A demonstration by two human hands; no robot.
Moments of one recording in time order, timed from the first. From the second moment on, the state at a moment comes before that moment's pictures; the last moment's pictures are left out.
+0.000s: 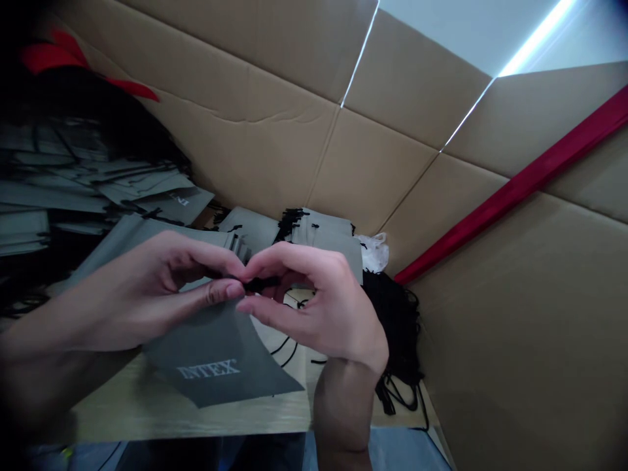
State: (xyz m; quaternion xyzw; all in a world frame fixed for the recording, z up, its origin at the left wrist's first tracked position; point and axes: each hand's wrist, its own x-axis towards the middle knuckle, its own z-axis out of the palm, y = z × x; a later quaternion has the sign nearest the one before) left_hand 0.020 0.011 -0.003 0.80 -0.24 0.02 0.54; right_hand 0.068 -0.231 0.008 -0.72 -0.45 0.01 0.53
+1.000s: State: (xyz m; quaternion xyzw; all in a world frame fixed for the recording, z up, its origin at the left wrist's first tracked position) left_hand 0.003 0.007 -0.002 0.83 -0.30 0.25 0.40; right_hand 0.061 -0.226 0.013 -0.69 -0.37 -0.05 0.62
